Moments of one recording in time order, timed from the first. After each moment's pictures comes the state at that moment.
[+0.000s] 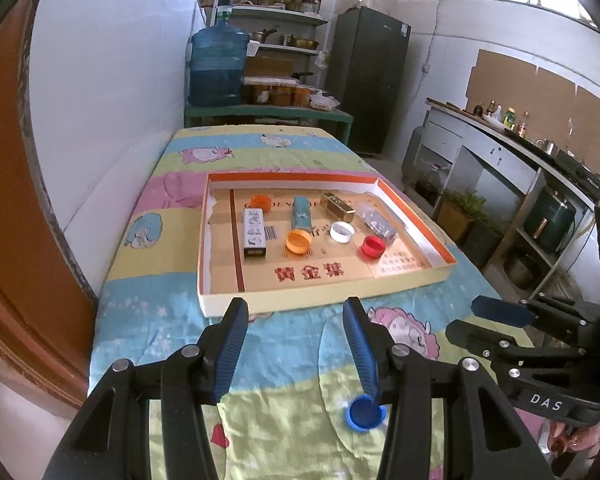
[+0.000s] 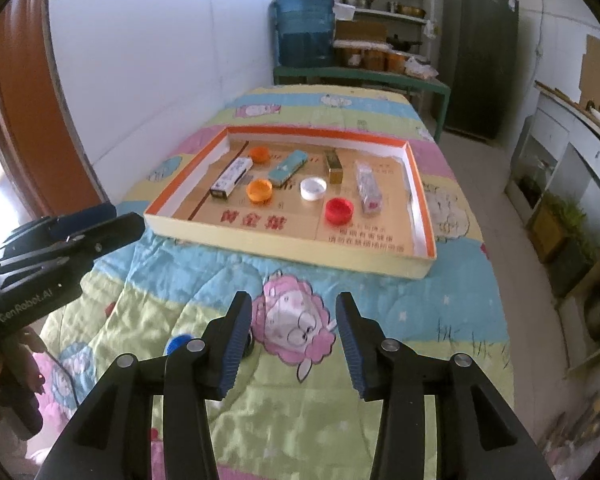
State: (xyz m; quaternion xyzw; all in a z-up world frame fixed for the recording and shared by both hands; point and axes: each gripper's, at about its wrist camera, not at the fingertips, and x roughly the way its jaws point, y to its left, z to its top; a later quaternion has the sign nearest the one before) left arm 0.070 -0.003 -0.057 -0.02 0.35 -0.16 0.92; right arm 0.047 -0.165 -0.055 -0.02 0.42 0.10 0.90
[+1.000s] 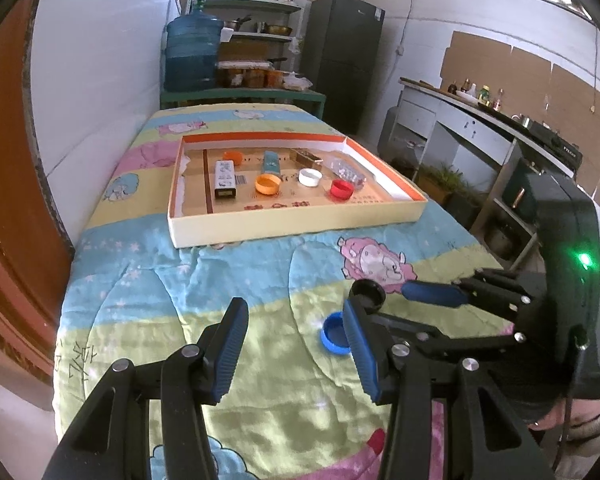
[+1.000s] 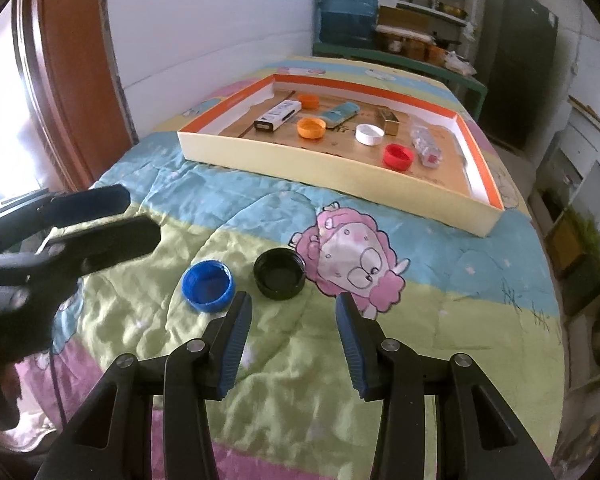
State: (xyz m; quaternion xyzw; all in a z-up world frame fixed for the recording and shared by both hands) left arm 0.022 -0.006 -0.094 0.00 0.37 -0.20 0.91; right arm 0.034 -0.129 -0.112 -0.07 0.43 0.15 0.89
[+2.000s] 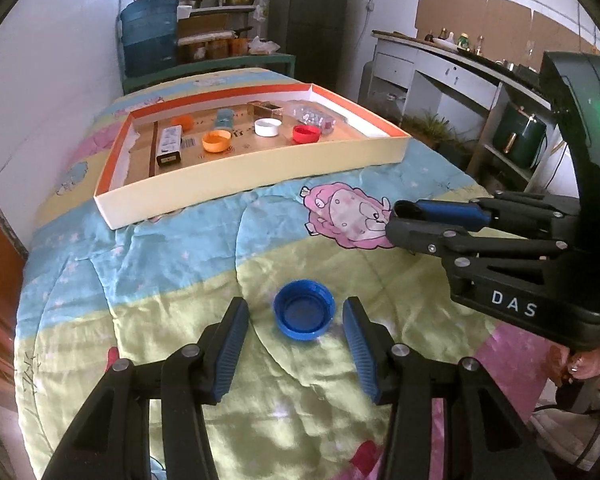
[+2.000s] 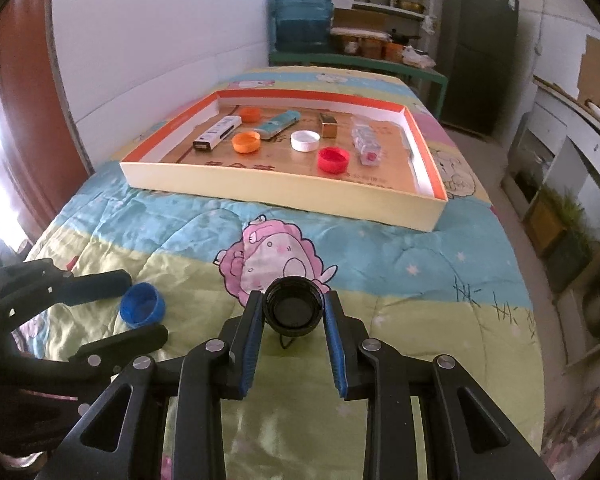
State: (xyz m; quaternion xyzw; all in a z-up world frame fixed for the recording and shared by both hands) left arm 0.035 -0.053 -0.130 0.07 0.41 -0.23 0.88; right arm 0.043 -0.171 -0.109 -0.03 0.42 0.09 0.90
